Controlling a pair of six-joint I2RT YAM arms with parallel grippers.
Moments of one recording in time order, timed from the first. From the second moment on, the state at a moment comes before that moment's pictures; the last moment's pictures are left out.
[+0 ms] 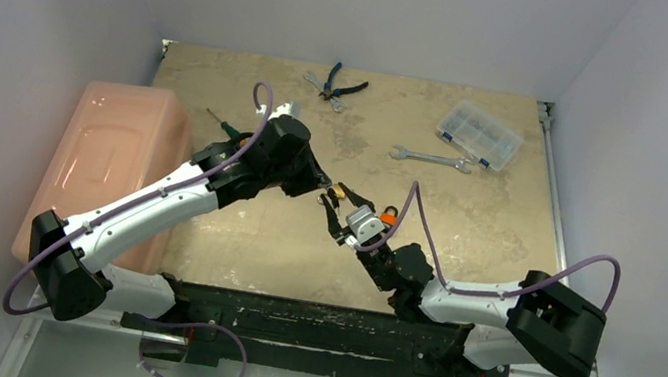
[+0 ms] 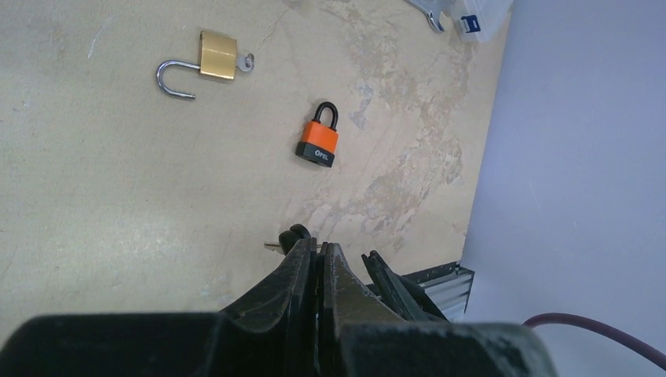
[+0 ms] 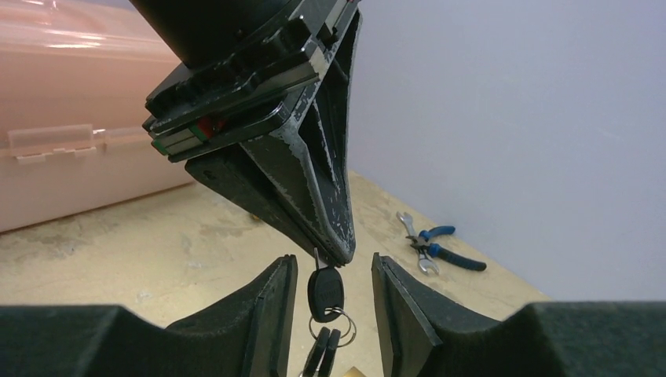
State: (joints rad) left arm -0.78 1.28 1.23 -0.64 -0.14 -1.12; right arm 1.13 1.35 0.41 1.25 0.38 -0.41
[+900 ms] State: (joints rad) left arm -0.78 1.28 1.23 -0.65 -0.13 -1.13; right arm 1.15 1.38 0.45 1.17 0.43 -0.48
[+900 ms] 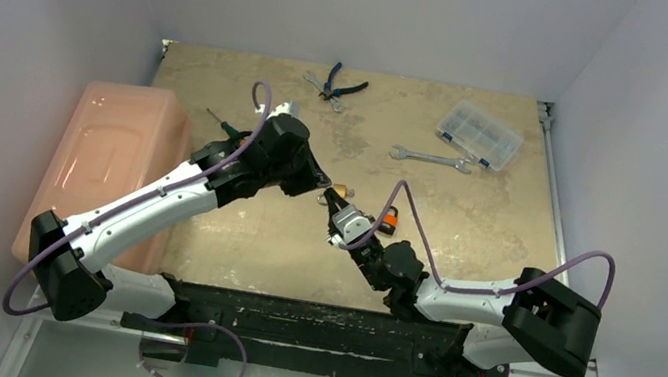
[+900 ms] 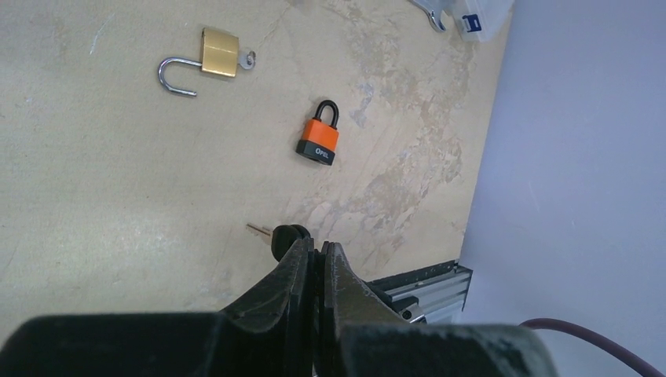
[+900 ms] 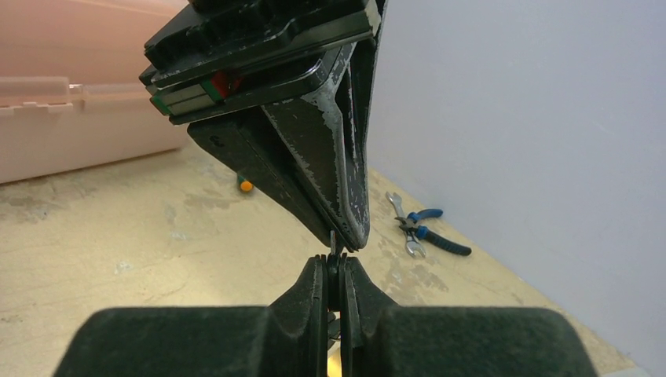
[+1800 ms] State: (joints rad) left arm -0.78 1.09 1.11 -0.40 -0.09 -0.91; right arm 1.13 1.12 0.46 0.89 0.31 -0.15
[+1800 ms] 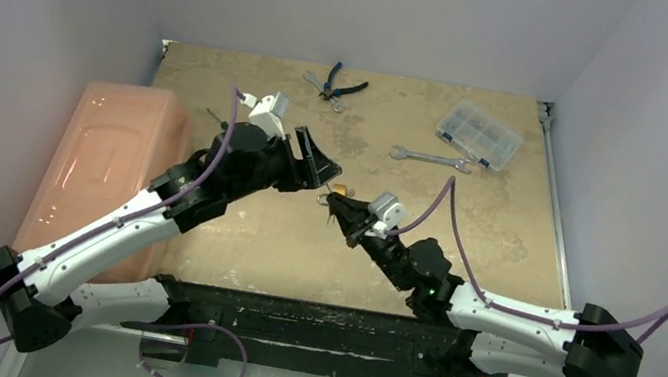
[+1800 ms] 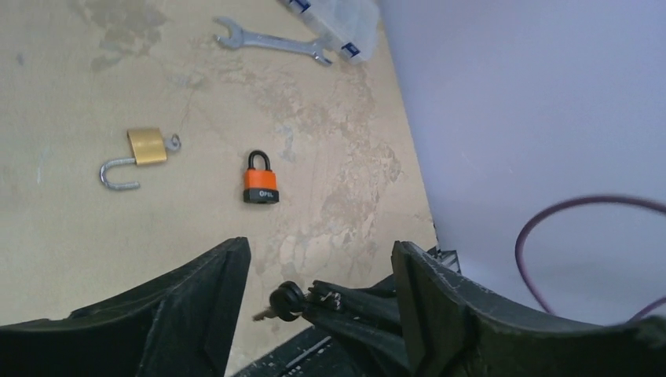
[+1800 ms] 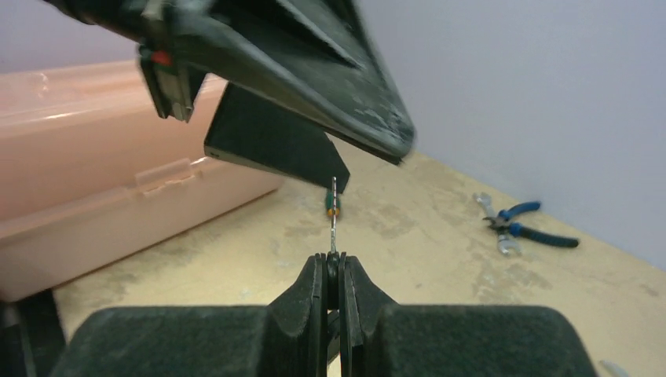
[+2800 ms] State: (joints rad) left arm -0.78 1.09 0.93 0.01 0.25 -0.76; right arm 0.93 0.90 0.47 0.65 -0.02 0.19
